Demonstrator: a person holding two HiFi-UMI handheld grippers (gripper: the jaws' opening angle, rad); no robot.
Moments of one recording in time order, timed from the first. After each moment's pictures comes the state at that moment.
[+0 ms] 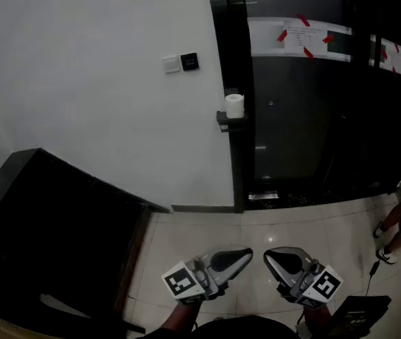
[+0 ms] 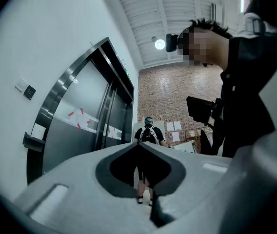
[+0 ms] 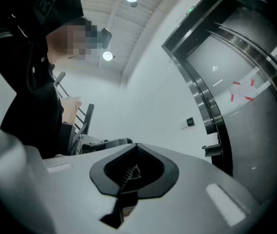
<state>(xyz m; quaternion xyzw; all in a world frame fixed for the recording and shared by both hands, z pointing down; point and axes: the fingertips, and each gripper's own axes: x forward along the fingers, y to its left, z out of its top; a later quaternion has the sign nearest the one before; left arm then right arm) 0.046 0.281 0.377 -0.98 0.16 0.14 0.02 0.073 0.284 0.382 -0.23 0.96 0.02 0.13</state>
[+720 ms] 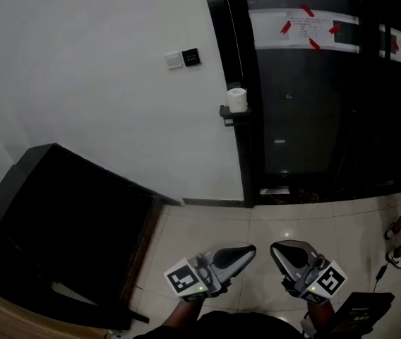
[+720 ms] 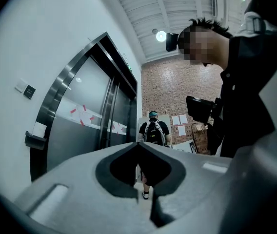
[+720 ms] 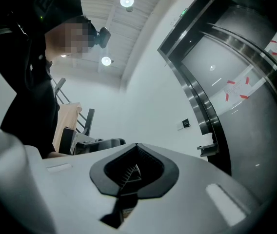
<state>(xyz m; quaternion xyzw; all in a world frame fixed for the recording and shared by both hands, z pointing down) 0.107 0.279 0.383 -0.97 0.19 0.11 0.02 0.142 0.268 0.388 -0.23 0.96 0.01 0.15</state>
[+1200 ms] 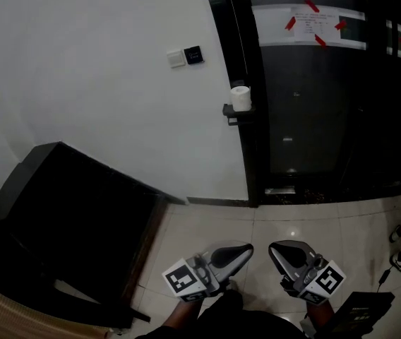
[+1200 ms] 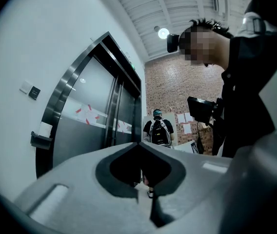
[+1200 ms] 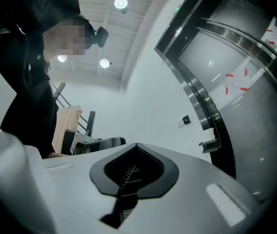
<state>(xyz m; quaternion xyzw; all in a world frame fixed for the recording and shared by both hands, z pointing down) 0.107 0.253 0.390 -0.97 0.22 0.10 0.01 0.144 0.242 0.400 -0.21 0.97 -0.01 0.15</state>
